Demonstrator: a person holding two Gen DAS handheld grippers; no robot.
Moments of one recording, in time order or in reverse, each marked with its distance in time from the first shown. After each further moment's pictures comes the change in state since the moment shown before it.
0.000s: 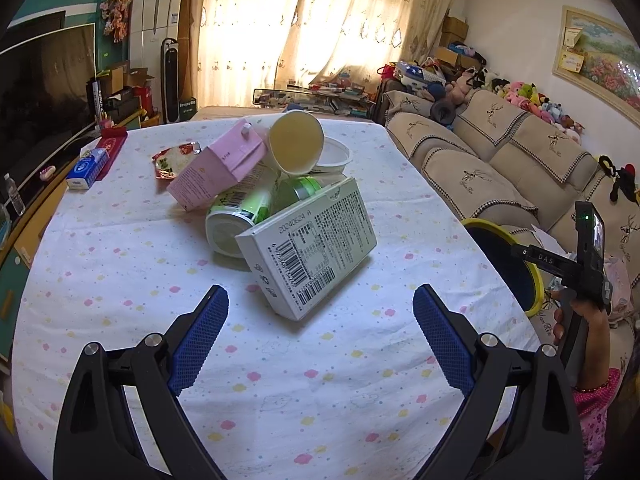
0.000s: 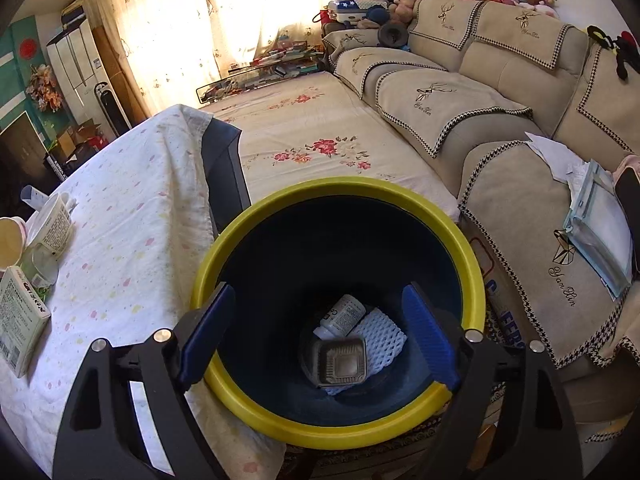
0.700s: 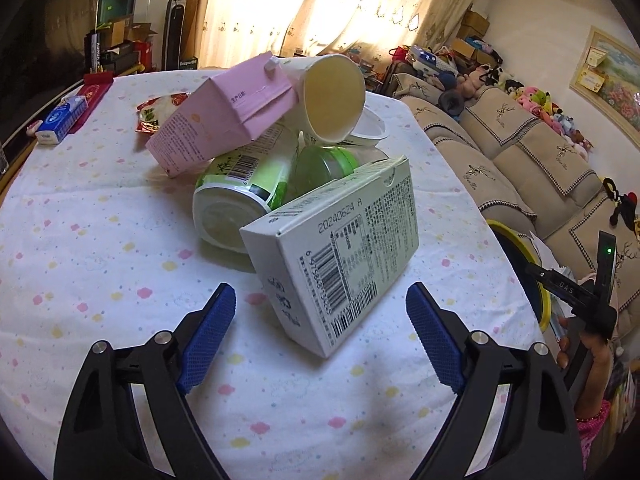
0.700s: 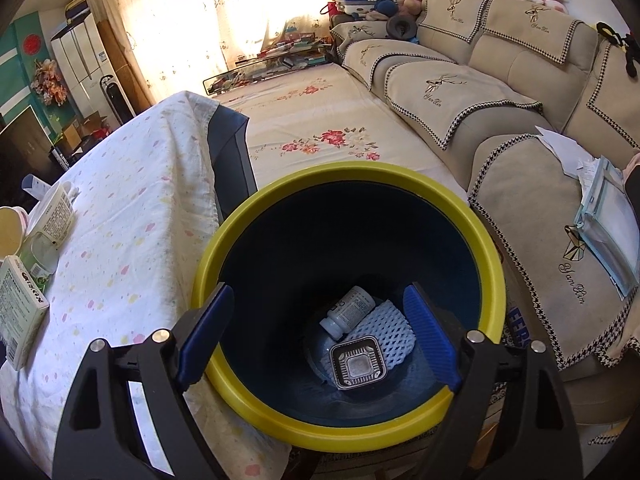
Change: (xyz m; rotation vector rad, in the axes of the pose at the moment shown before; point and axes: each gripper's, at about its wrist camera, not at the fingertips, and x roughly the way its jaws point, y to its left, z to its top) left arm 0.079 0.041 0.014 -0.109 0.107 -0.054; right arm 0.013 0.008 -0.007 -0.016 0.032 0.026
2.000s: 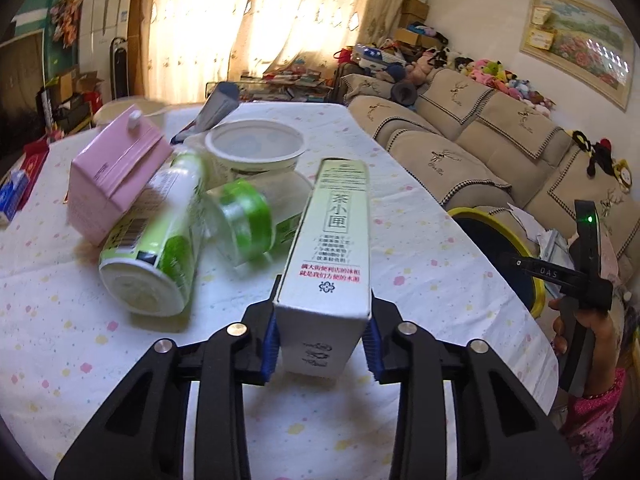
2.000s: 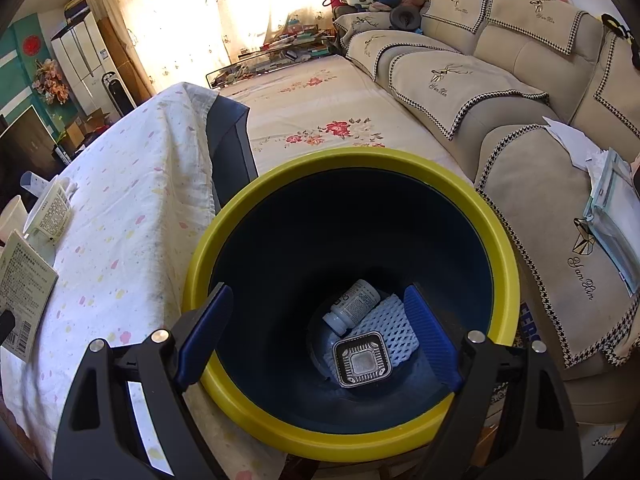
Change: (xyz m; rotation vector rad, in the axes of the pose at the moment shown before) left arm 0.023 -0.058 0.015 0.222 -0.064 -0.072; right arm 0.013 -0.005 -0.002 0.011 0.026 0.027
